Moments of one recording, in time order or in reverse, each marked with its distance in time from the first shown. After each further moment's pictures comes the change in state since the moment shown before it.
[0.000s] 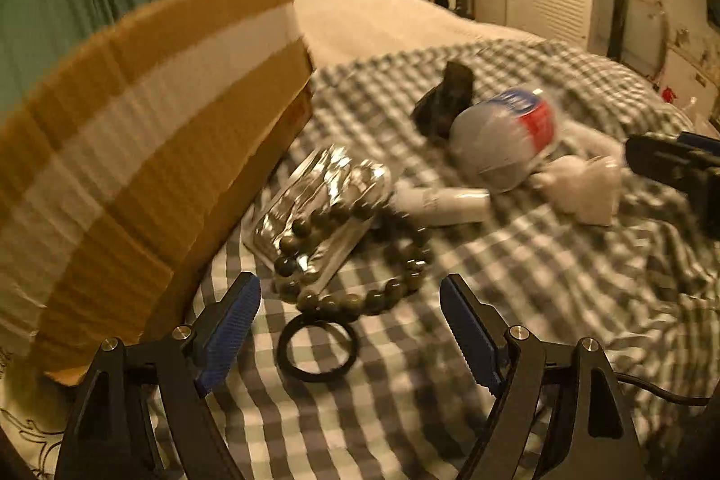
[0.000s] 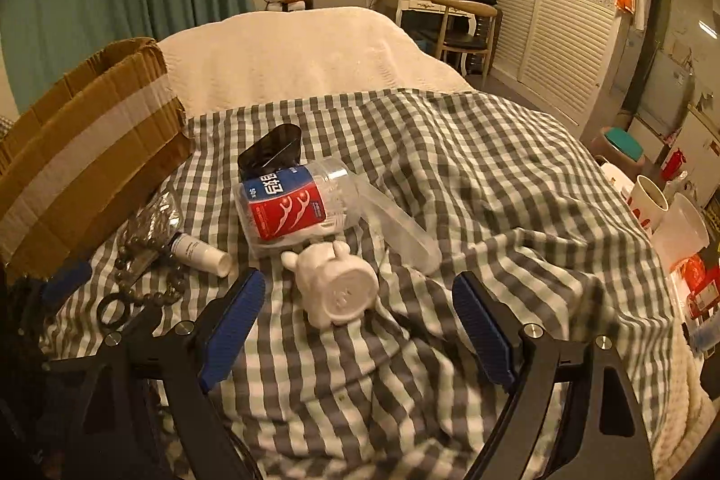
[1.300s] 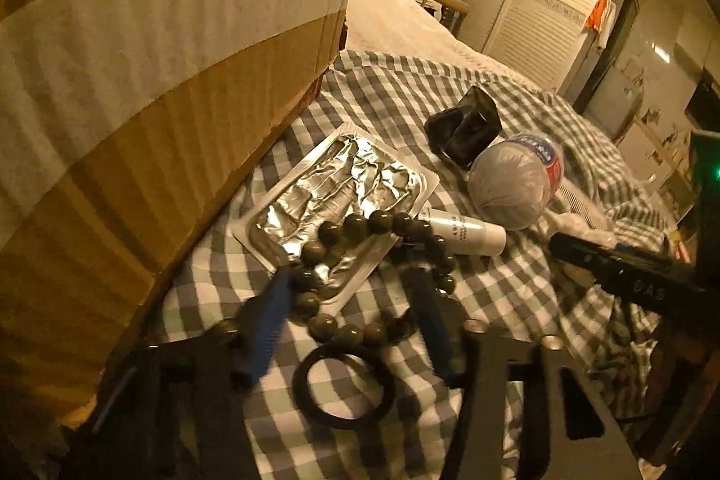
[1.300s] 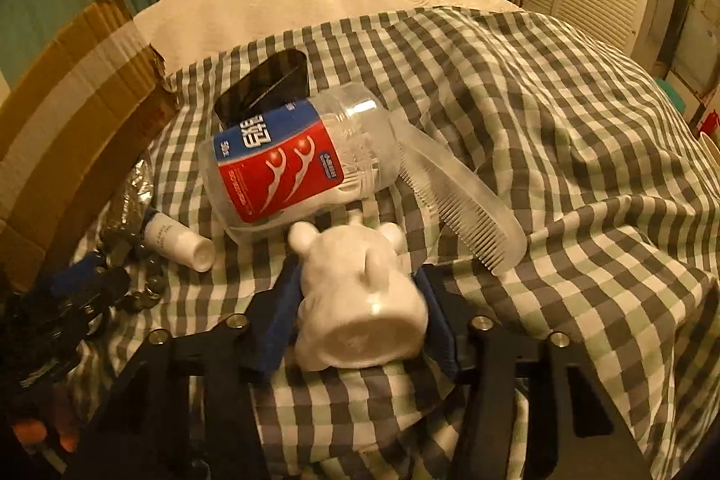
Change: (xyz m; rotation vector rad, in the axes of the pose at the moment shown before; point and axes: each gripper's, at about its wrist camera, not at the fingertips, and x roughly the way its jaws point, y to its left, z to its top) left arm 0.022 0.055 0.002 -0.192 0.027 -0.283; right arm 0.068 0.003 -0.008 0.051 0.176 0.121
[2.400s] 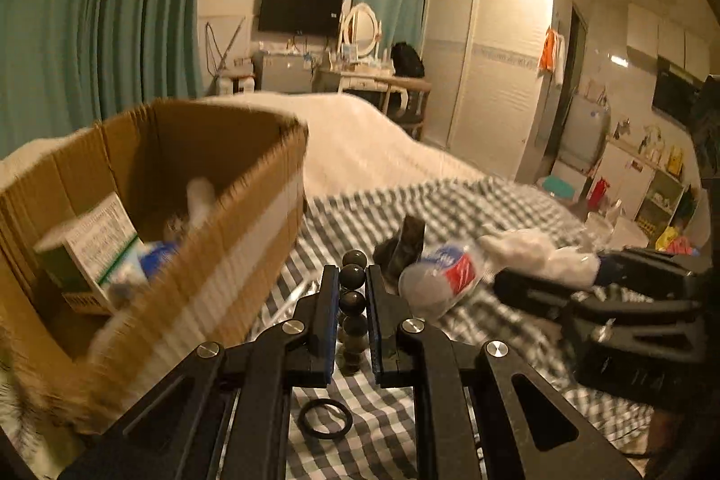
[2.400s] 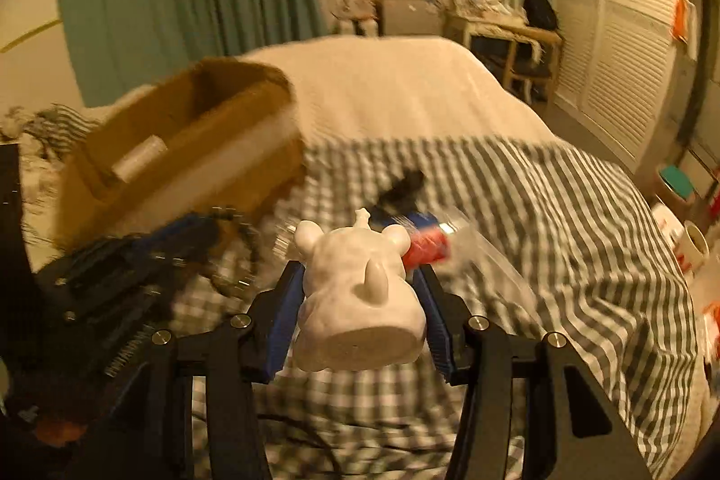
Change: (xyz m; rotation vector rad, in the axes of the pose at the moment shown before) left arm -0.110 -0.028 0.034 0.133 -0.320 -0.016; right arm -0.126 0.090 0.007 -0.172 -0.247 0.103
